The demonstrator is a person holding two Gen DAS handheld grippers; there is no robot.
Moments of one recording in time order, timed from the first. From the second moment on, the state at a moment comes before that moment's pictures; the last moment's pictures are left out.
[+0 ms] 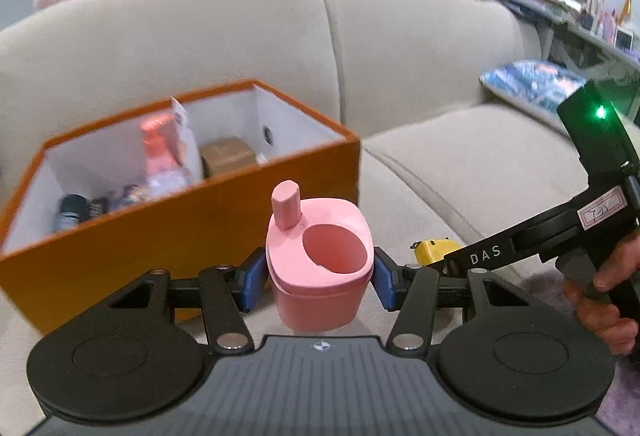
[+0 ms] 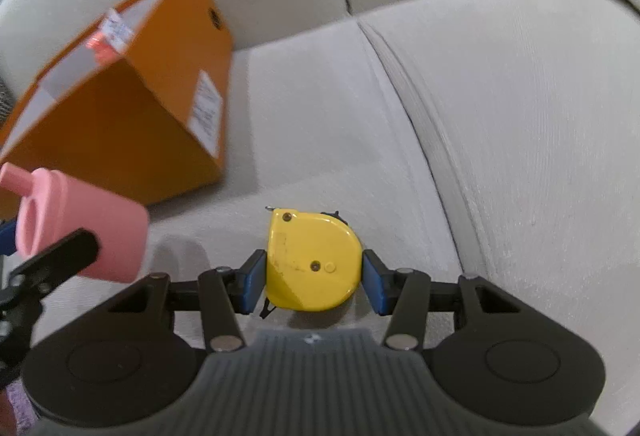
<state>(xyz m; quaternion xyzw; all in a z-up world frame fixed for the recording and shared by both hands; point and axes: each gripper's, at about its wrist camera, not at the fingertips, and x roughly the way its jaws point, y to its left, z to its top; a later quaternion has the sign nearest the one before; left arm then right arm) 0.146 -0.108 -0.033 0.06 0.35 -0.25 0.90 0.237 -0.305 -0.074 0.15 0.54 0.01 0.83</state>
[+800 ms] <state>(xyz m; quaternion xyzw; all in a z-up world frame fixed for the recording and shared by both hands) 0.294 -0.008 0.014 -0.03 0.41 -0.21 0.89 0.378 -0.168 0.027 0.03 0.55 0.19 0.82</state>
